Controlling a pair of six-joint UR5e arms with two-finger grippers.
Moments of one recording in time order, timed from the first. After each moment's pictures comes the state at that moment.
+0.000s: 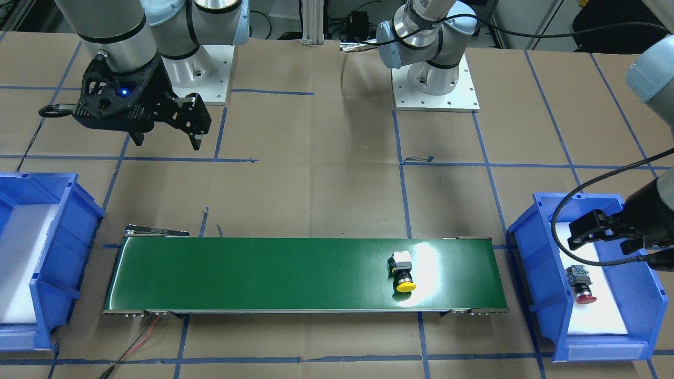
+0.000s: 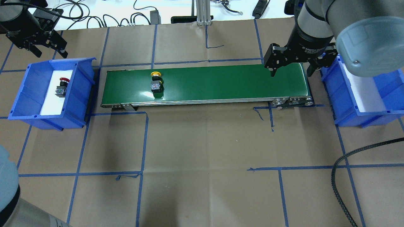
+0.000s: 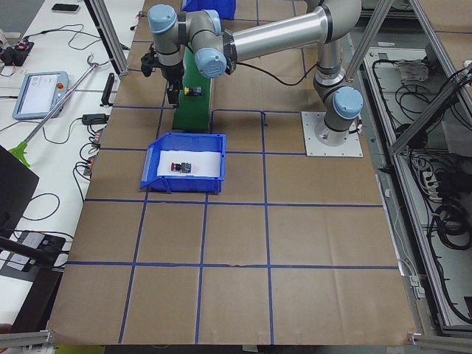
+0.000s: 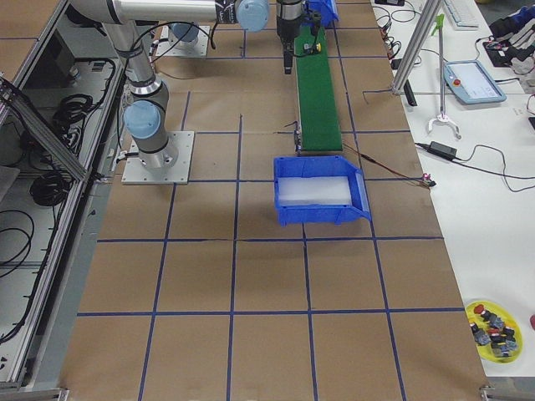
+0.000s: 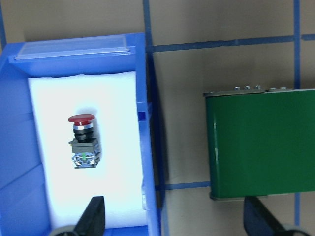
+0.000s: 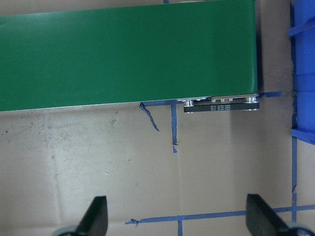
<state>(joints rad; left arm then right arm) -1.15 -1.97 -1.31 -1.43 1.57 0.53 1.62 -1.57 1.63 -1.68 -1.59 0.11</state>
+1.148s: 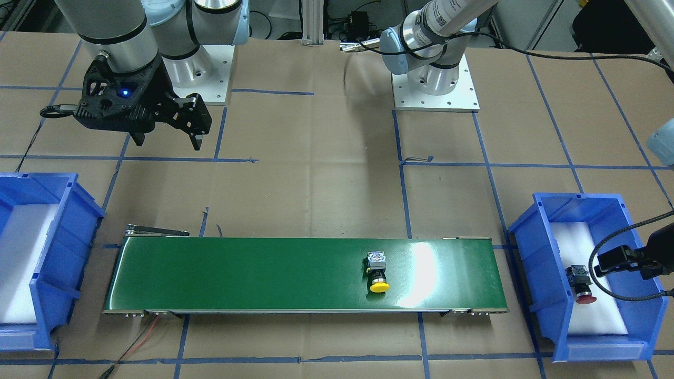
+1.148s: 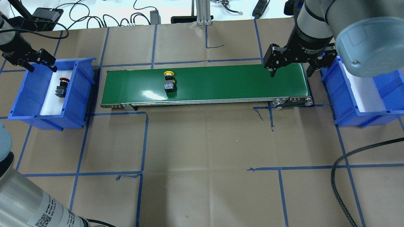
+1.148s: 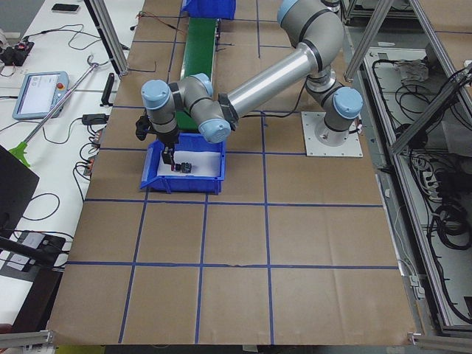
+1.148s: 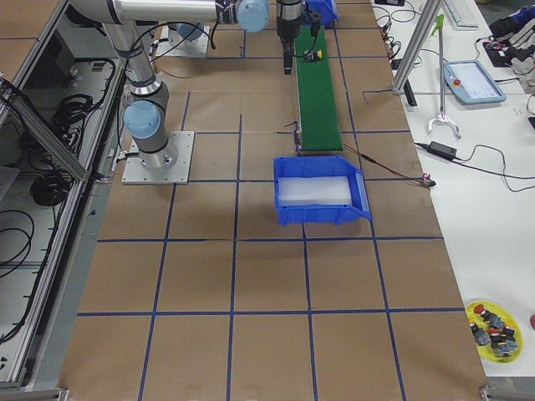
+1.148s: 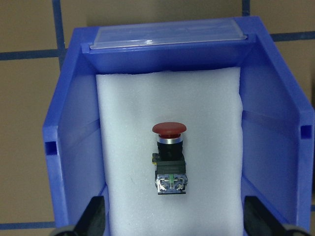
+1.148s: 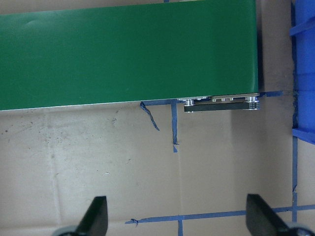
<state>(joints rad) -1.06 -2.10 -1.36 -1.23 1.56 0.56 1.62 -1.57 1.63 -1.68 -1.59 0.11</state>
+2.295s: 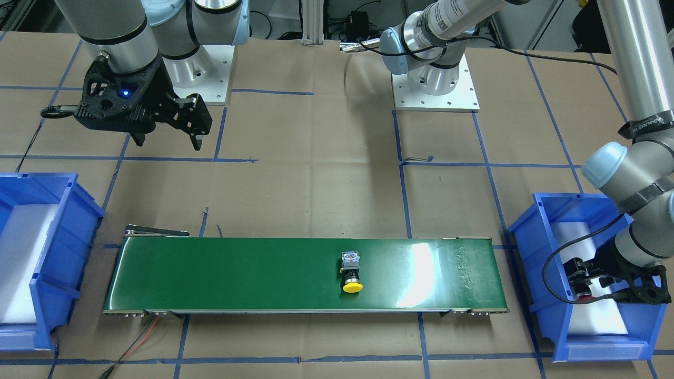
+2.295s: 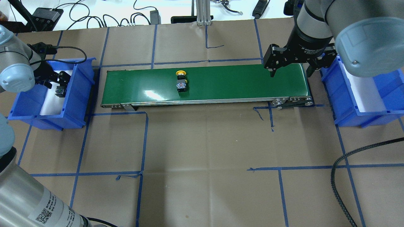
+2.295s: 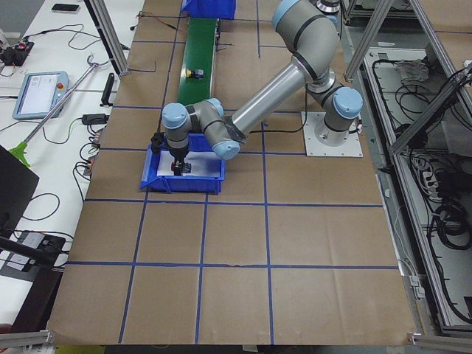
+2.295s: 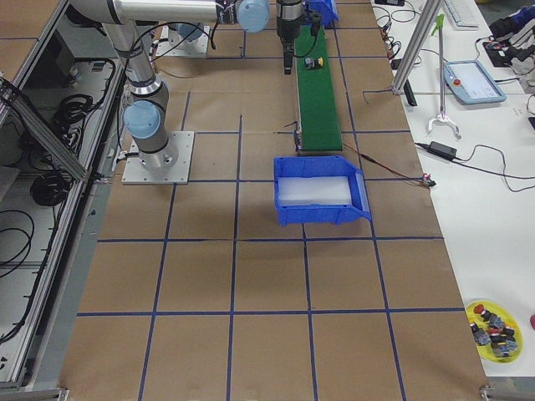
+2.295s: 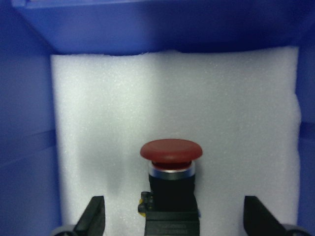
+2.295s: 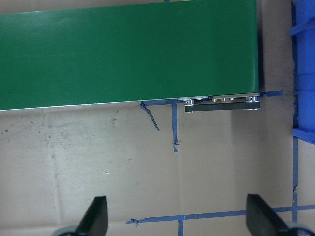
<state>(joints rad) -1.06 -2.14 -1.59 -0.89 1.56 0.55 1.62 -1.57 1.63 -1.68 -1.59 0.11</state>
